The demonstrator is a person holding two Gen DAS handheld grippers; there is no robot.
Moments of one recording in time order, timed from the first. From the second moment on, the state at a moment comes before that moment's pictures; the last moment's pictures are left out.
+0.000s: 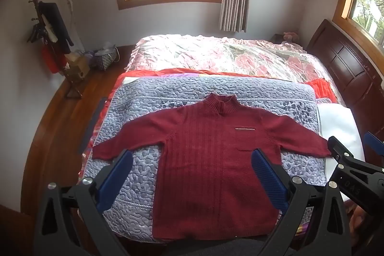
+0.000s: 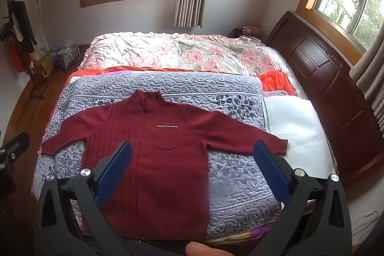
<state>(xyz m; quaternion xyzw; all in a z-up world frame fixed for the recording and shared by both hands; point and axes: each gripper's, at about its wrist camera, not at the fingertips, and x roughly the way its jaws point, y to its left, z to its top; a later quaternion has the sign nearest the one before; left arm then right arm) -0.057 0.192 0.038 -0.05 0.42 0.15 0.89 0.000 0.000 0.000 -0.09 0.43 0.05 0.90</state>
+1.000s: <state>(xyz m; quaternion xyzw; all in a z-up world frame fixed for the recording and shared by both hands) -0.057 0.199 0.039 -0.06 0.42 0.15 0.89 -0.003 0.001 0.002 -0.10 0.42 0.05 0.90</state>
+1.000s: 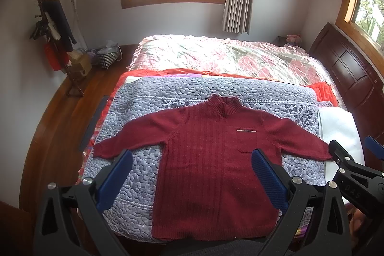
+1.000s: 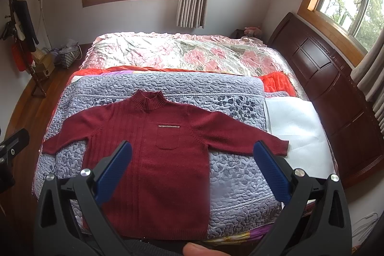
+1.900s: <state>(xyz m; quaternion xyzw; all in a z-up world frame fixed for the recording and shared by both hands) -0.054 0.191 0.041 -0.06 0.42 0.15 0.89 -0.001 0.002 0.002 -0.10 0.42 0.05 0.90</state>
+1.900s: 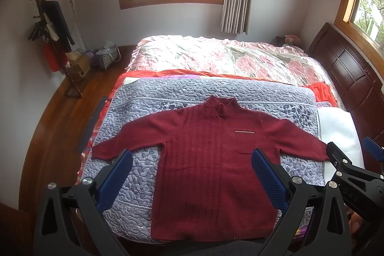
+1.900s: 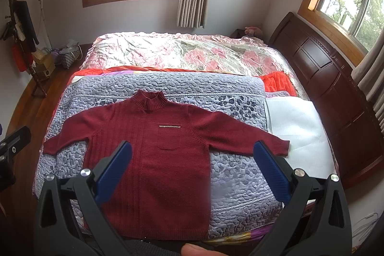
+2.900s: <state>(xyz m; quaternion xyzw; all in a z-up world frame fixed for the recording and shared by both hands) -0.054 0.193 0.033 -0.08 0.43 0.12 0.89 0.003 -0.002 -0.003 -0.09 0.43 0.05 0.90</state>
